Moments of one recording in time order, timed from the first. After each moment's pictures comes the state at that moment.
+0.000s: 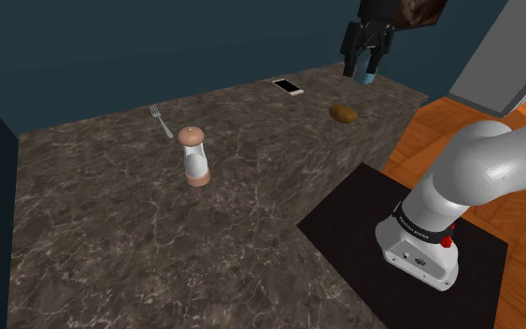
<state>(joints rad) -0.02 -0.75 -0.01 -2.35 0.11 1.48 0.14</state>
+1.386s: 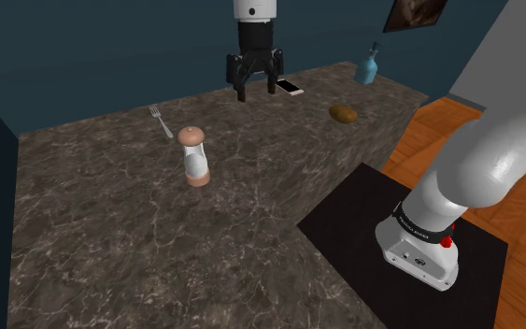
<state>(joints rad) 0.08 -0.11 0.26 -1.98 0.13 1.74 0.42</state>
